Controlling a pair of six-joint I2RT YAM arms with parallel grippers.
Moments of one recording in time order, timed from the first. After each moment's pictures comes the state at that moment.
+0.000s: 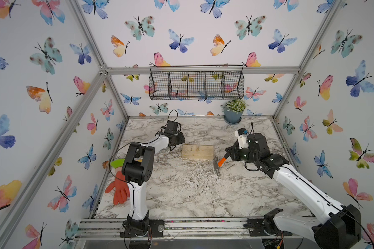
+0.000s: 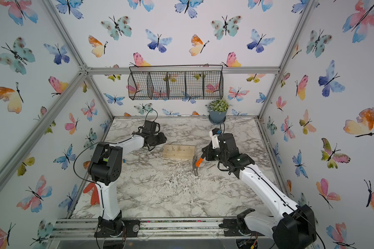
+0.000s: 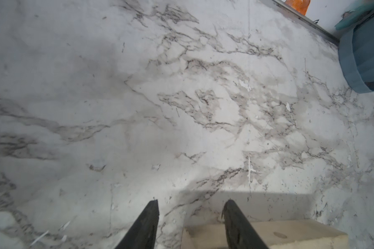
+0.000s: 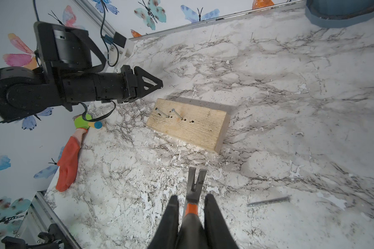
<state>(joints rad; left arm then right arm) -0.32 2.07 1.45 -0.25 0.12 -0.50 0.48 1.17 0.94 -0.40 -0.21 0.39</state>
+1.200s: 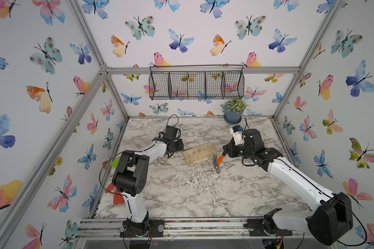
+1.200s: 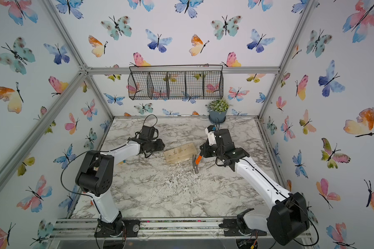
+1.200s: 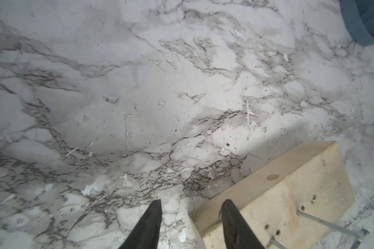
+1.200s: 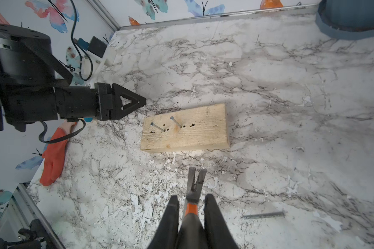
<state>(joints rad) -0.36 1.80 1.19 -0.29 0.10 -0.45 0.48 1.29 1.05 -0.42 -0.22 0.28</state>
